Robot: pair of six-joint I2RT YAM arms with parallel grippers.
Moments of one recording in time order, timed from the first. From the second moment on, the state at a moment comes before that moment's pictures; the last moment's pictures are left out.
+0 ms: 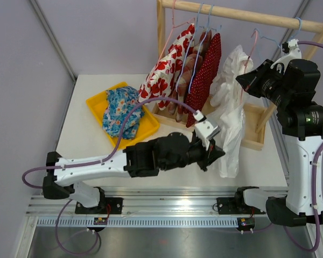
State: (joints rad) left arm -1.39 1.49 1.55 -0.19 -0.16 -0.33; right arm 0.08 1.18 1.84 -0.88 -0.21 0.51
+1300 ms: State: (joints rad) left arm -1.19 1.84 2.00 -0.68 -0.46 -0.29; right arm 0.08 0.92 1.96 -1.26 -0.36 0.67
